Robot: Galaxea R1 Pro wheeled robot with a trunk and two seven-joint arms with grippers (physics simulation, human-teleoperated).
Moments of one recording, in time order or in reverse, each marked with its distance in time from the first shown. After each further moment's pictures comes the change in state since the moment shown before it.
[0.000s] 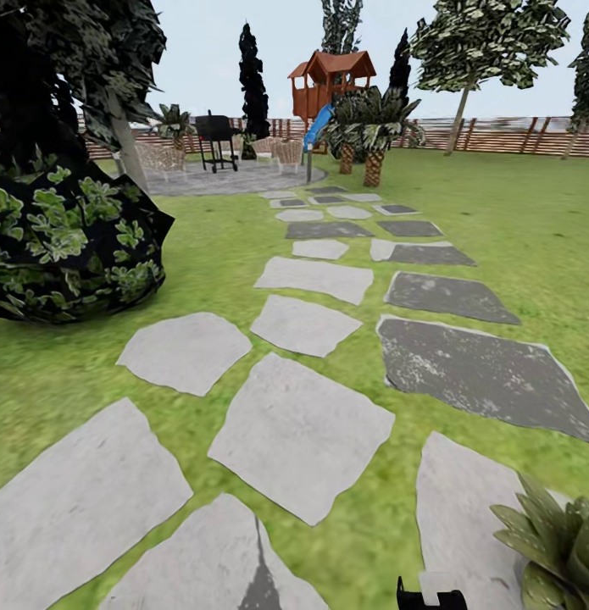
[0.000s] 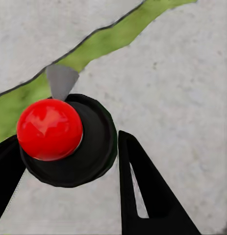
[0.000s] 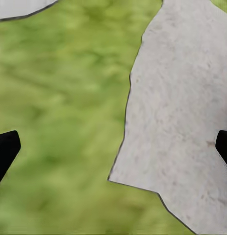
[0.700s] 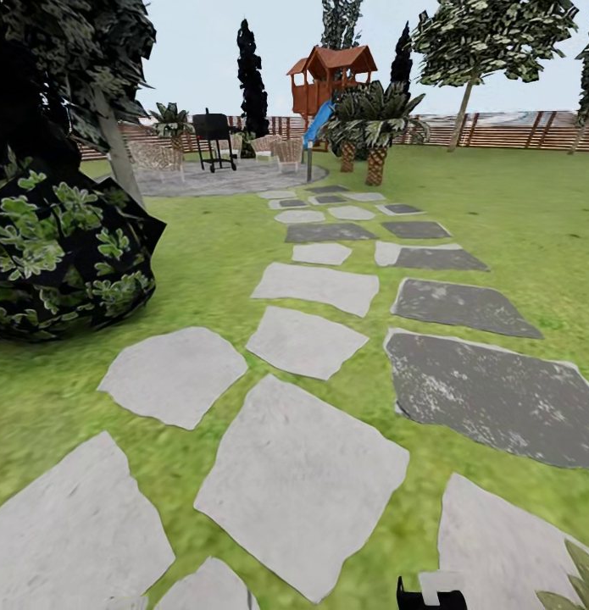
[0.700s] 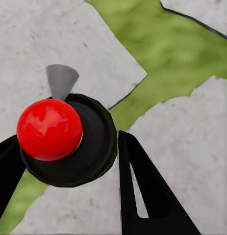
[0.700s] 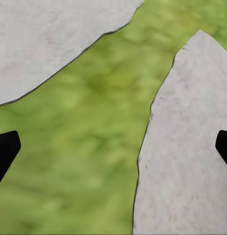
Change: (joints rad) left arm 0.000 0.000 0.000 0.000 0.000 -0.001 0.000; right arm 0.000 0.000 0.000 0.000 0.000 0.000 0.000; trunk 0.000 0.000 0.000
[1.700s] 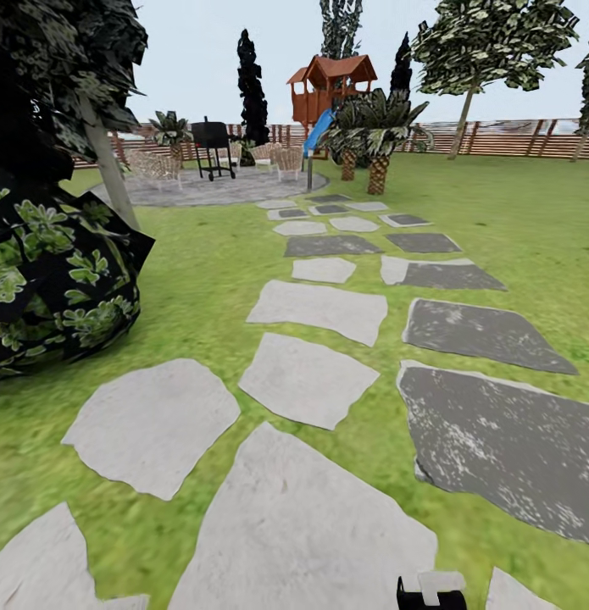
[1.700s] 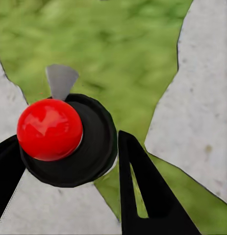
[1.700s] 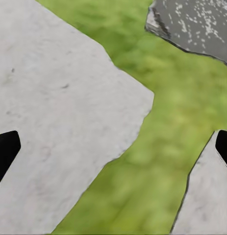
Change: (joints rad) left arm 0.000 -0.002 0.000 0.000 0.000 0.002 0.000; right arm 0.000 0.000 0.000 0.000 0.000 0.000 0.000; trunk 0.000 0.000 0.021
